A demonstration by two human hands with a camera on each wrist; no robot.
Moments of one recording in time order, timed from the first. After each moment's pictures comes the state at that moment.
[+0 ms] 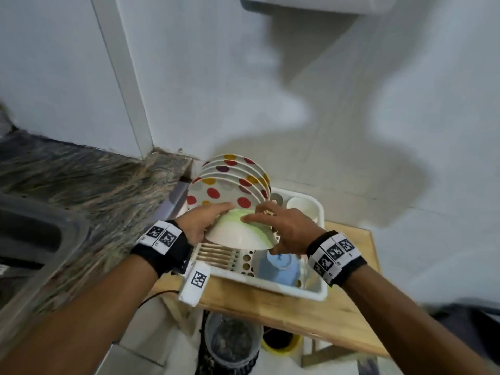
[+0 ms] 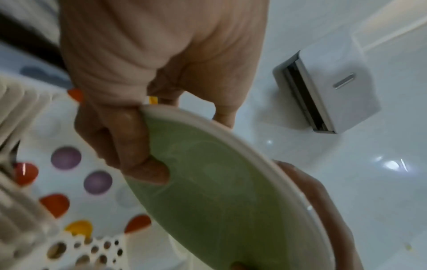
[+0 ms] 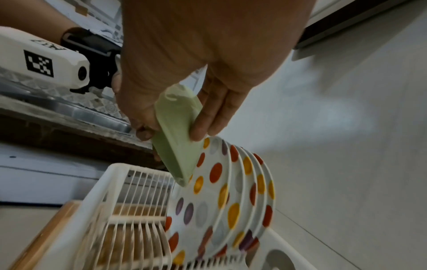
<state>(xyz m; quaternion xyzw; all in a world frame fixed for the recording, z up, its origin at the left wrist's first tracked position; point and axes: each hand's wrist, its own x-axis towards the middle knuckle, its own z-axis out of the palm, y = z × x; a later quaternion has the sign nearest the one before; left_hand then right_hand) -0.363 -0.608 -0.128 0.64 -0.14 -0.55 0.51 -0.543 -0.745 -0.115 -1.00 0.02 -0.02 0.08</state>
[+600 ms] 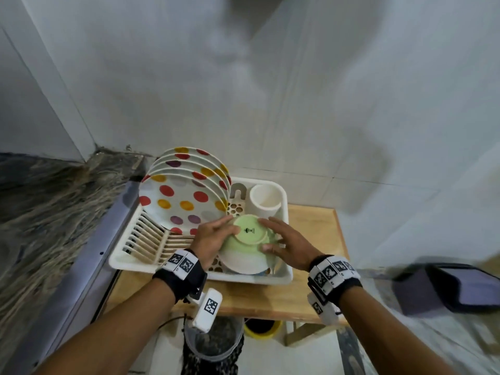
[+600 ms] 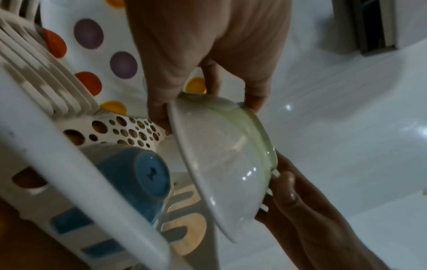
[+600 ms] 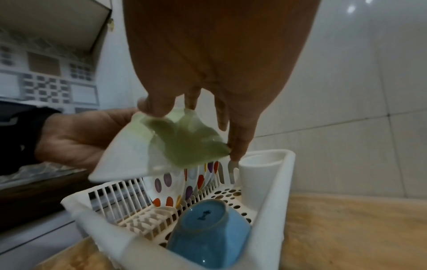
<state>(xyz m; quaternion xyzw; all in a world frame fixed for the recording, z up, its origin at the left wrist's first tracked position) -0.449 -0.663 -0.212 0.63 -0.20 -0.49 0.57 -0.646 -0.785 -0.204 -0.87 0.29 -0.04 0.39</state>
